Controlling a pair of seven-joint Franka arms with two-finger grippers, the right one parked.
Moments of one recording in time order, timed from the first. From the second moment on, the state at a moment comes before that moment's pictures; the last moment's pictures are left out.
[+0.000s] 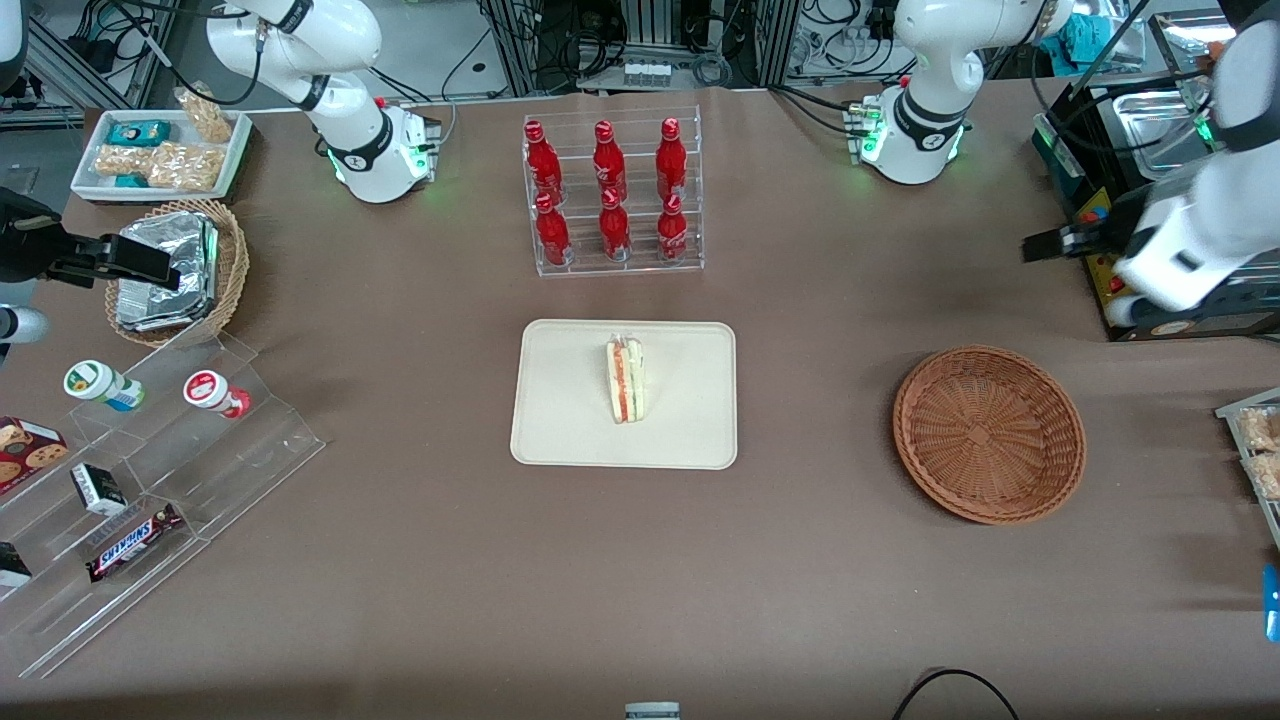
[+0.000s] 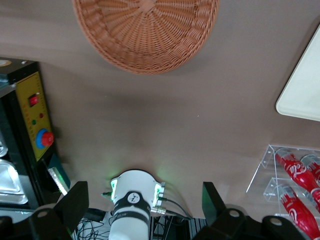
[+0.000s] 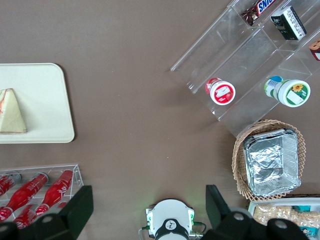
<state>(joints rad) 0.12 0.01 -0.13 -1.63 -0.04 1.26 -0.16</state>
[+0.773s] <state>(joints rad) 0.11 0.09 -0.15 -1.49 -0.03 1.18 -0.18</state>
